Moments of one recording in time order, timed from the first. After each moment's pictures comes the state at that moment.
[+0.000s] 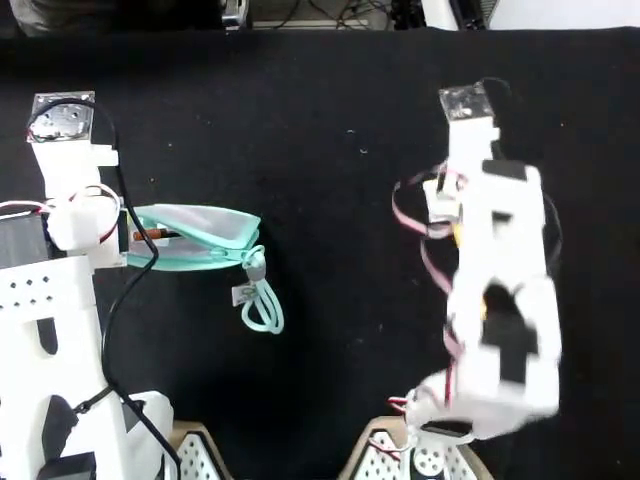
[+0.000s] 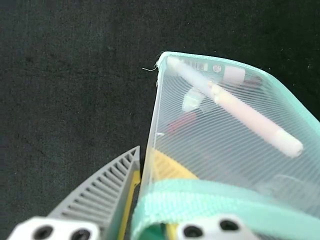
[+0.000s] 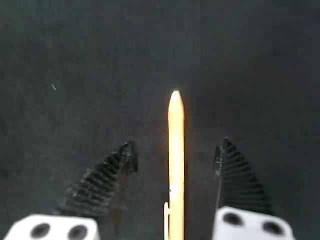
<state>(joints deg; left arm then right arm) -16.5 -30.5 17.4 89.6 -7.7 12.4 9.0 13.6 58.7 20.5</state>
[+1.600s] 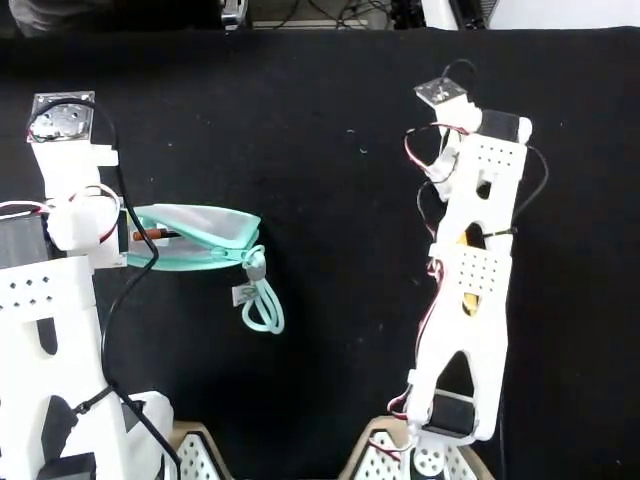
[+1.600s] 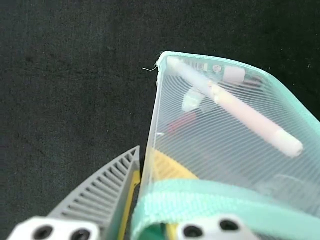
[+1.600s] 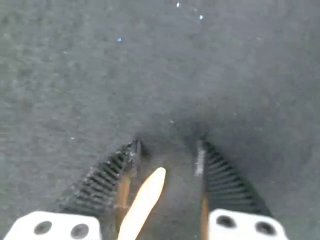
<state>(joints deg) -16.5 -30.5 17.4 89.6 -7.7 14.4 80.1 -90.7 101.1 38.3</state>
